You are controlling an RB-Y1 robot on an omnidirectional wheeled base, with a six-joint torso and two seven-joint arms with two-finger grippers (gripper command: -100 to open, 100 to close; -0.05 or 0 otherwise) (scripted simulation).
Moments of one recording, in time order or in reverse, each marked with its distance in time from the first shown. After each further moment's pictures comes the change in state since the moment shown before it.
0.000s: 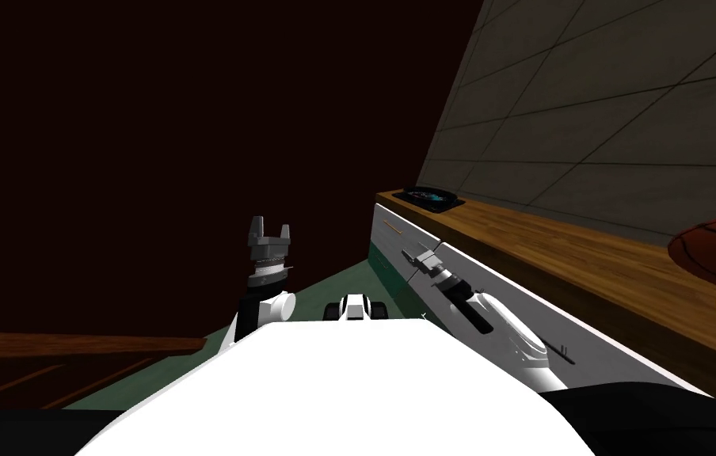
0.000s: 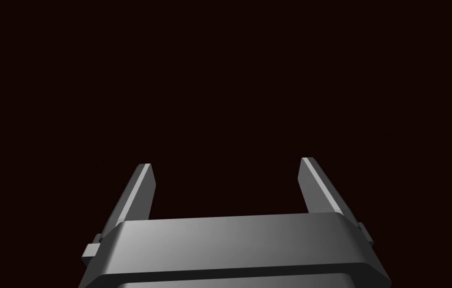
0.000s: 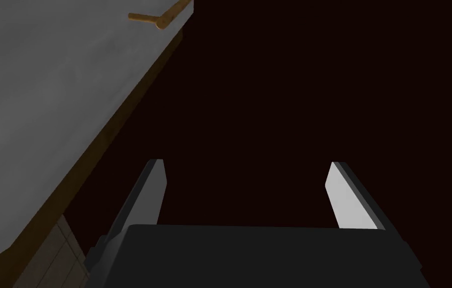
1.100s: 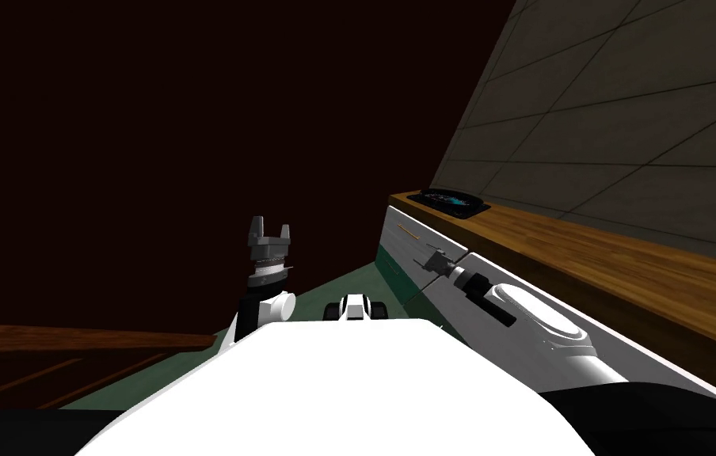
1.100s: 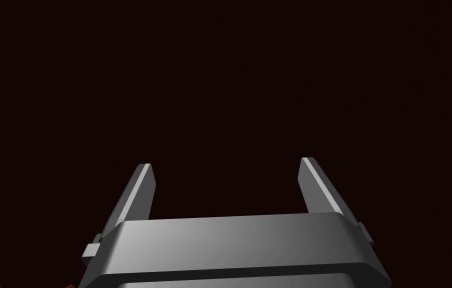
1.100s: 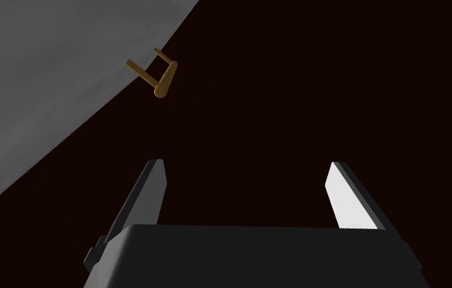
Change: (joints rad) left arm 0.000 0.000 0.000 0.000 0.000 0.000 0.000; right arm -0.004 -0.277 -0.054 0.148 0.234 0.001 0.214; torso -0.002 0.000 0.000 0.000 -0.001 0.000
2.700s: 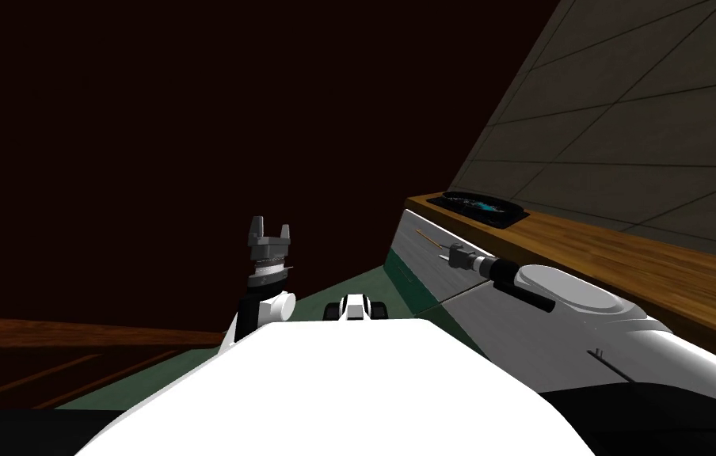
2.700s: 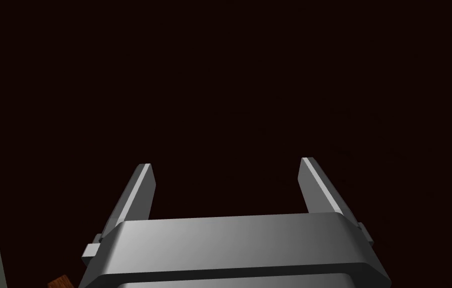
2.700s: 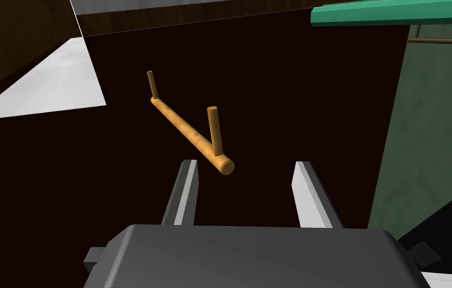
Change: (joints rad) left arm 0.000 0.000 0.000 0.000 0.000 0.000 0.000; right arm -0.007 -0.320 -0.061 0.173 0.257 -0.007 0.236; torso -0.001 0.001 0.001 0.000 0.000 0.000
